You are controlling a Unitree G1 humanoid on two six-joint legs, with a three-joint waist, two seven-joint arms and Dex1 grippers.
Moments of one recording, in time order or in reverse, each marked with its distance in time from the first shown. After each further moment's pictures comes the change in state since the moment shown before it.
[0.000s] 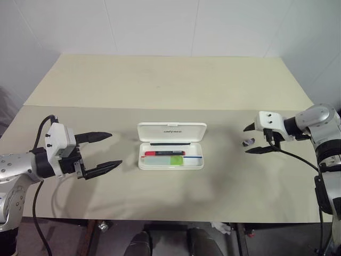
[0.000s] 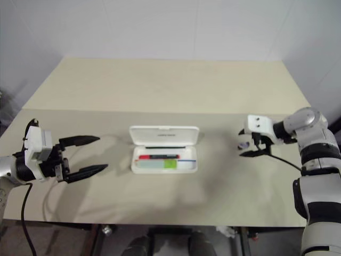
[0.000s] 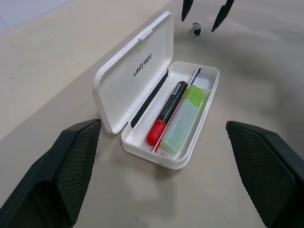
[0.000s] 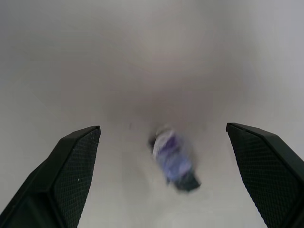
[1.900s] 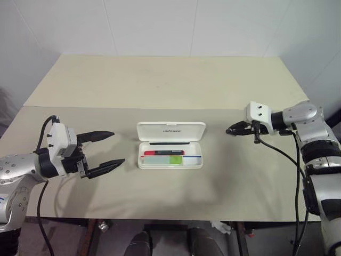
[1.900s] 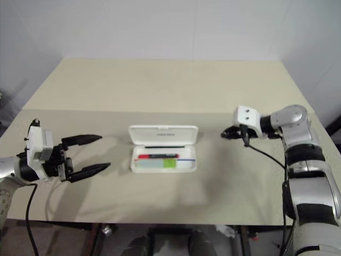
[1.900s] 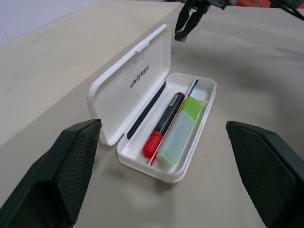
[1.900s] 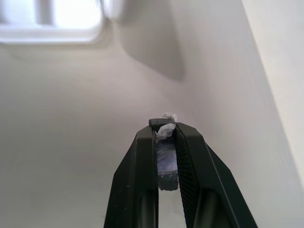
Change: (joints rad) left arm -0.017 0.000 -0.052 0.035 -0.044 -0.051 0.025; right arm 0.164 0.071 -0.136 -0.391 0.172 0.222 0.007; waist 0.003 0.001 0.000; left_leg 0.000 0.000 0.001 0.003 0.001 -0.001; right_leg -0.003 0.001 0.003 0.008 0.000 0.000
